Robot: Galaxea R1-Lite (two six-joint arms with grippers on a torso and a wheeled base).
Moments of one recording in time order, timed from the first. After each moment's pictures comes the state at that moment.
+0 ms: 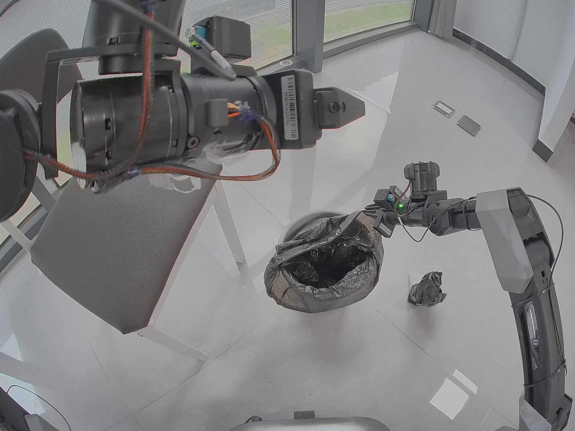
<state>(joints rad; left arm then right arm) -0.83 1.63 -1.52 0.08 0.09 -0.22 0.18 2.64 -2.00 -0.15 0.33 -0.87</state>
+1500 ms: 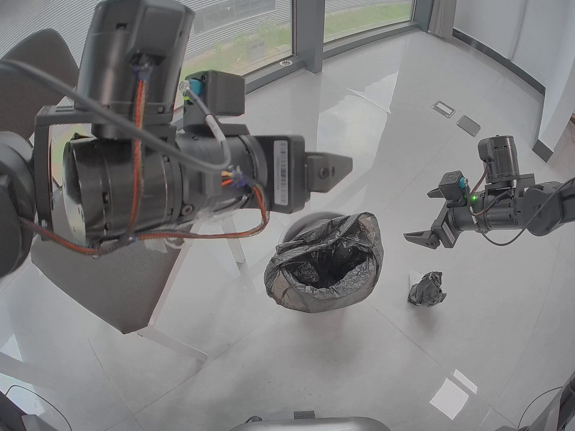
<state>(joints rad) -0.85 1.58 -1.32 -0.01 0.16 -0.23 0.20 1.83 -1.13 -0.14 0.25 -0.64</state>
